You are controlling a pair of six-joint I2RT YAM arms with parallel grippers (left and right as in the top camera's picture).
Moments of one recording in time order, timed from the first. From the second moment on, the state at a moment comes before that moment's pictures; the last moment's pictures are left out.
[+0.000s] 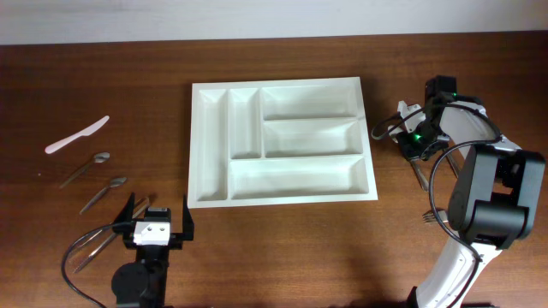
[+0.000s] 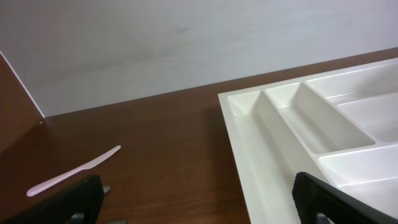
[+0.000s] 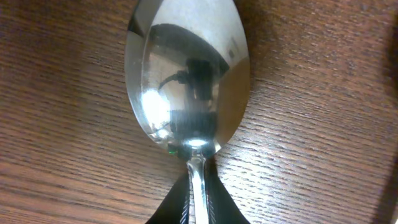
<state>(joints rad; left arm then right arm) 0.01 0.01 0.01 -0.08 0.00 0.20 -0.19 2.09 1.45 -0.85 -0.03 -0.45</state>
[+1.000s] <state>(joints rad) 0.01 0.01 0.01 -0.08 0.00 0.20 -0.13 2.14 1.78 -1.04 -0.02 -0.39</state>
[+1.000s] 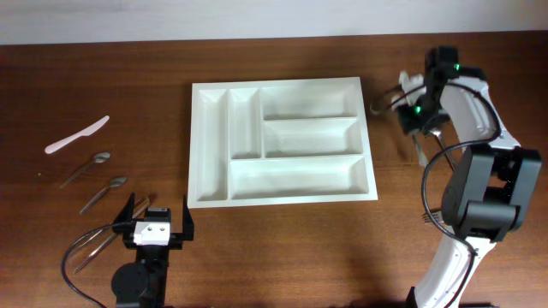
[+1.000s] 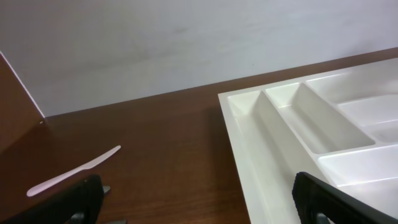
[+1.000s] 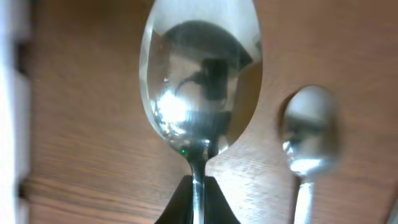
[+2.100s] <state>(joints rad) 0.01 0.01 0.01 -0.08 0.00 0.20 0.31 2.14 2.08 -1.02 -0.07 0.00</state>
